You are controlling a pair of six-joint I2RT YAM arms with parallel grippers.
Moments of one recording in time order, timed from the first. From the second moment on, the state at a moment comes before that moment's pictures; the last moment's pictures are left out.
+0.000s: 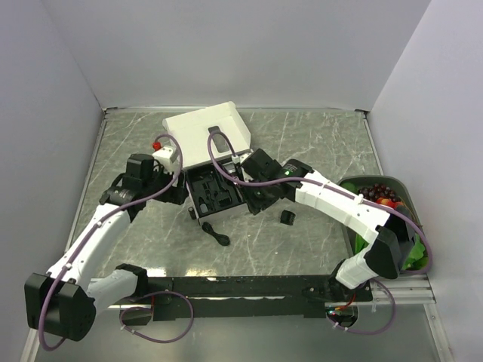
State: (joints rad) left arm -0.26 1.04 0.82 -0.49 0.17 -0.07; right arm 0.86 1.49 1.34 -0.92 0.04 0.22
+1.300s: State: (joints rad) left arm -0.42 1.30 0.73 -0.45 0.06 0.28; right arm 0.88 1.49 1.30 -0.92 -0.04 0.23
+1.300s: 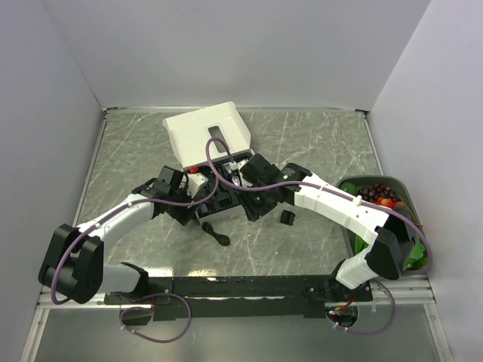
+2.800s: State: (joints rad) left arm -0.43 1.39 0.89 -0.52 0.26 0.32; right arm 0.88 1.49 1.30 -0.91 -0.03 0.23
